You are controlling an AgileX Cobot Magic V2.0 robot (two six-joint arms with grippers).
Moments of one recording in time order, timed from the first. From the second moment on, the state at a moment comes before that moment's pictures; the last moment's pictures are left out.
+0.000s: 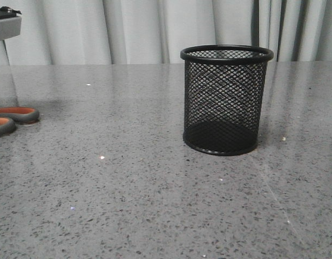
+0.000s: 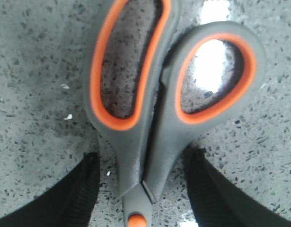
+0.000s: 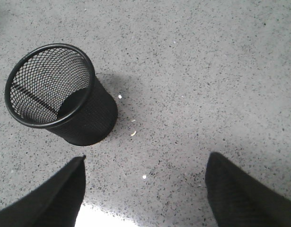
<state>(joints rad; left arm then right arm) -0.07 1.74 -1.36 -0.12 1.21 1.48 0.15 0.85 -0.95 0.25 0.94 -0.16</state>
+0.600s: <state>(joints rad) -0.07 1.74 -1.37 -0.15 1.23 1.52 0.15 0.85 -0.95 0.25 0.94 -0.16</state>
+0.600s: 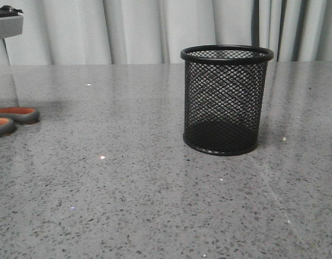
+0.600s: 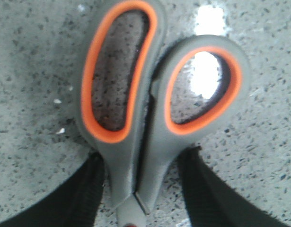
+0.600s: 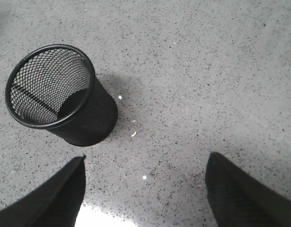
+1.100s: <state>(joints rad) -0.07 1.74 -1.37 -0.16 1.23 1.50 0.15 0.85 -0.95 0.25 0.94 -0.16</state>
